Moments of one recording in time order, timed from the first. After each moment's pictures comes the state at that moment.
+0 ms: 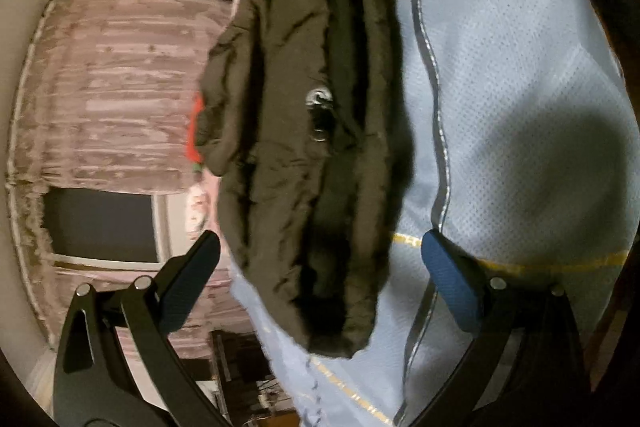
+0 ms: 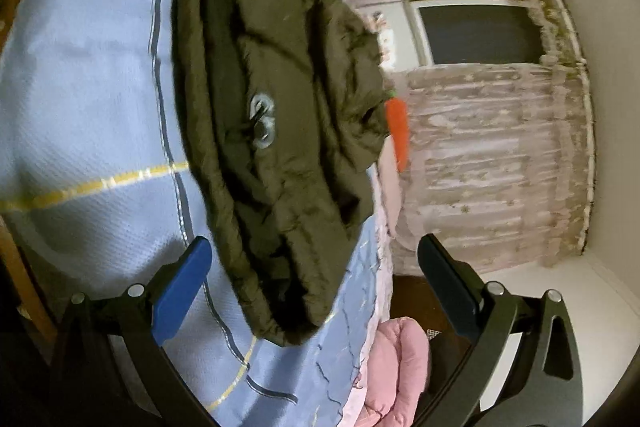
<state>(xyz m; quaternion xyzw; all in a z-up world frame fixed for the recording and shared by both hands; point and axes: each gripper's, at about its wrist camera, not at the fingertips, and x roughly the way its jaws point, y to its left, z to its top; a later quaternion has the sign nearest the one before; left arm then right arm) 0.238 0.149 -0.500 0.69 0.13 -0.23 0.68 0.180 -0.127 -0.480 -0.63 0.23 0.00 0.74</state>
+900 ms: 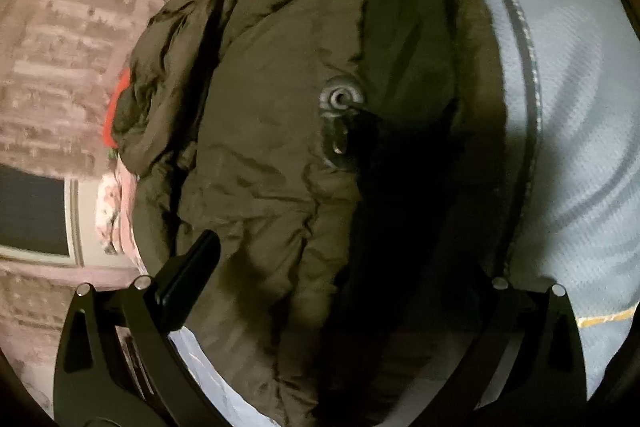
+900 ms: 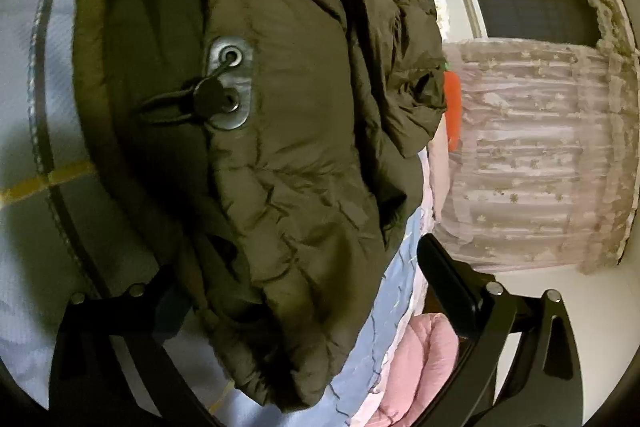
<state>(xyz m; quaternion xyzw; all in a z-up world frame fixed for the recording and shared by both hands) 0.326 0.123 -0.490 0.61 0.25 -0.33 0.67 0.268 -0.139 -0.492 -0.61 0.33 0.03 0.72</state>
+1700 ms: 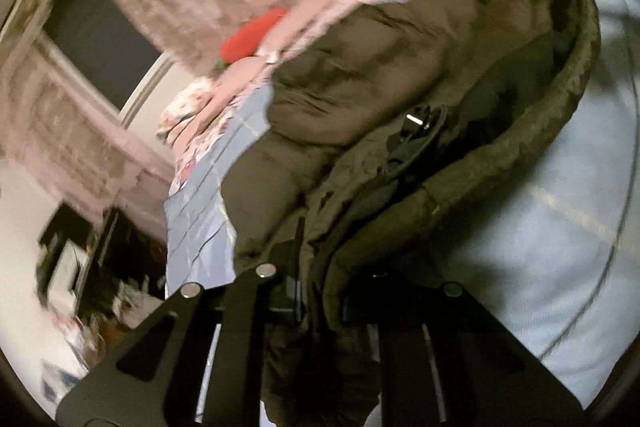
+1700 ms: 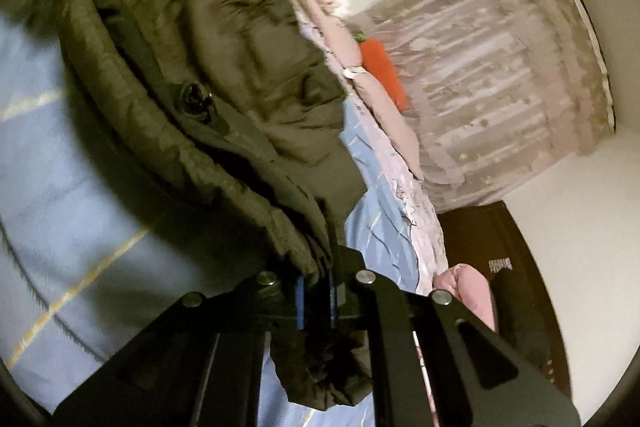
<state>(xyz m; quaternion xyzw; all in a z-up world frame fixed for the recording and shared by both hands) 0.379 0.135 -0.375 0.38 0.26 -0.16 0.87 0.291 -0.156 -0.382 -0.44 0.30 -0.05 0.85</state>
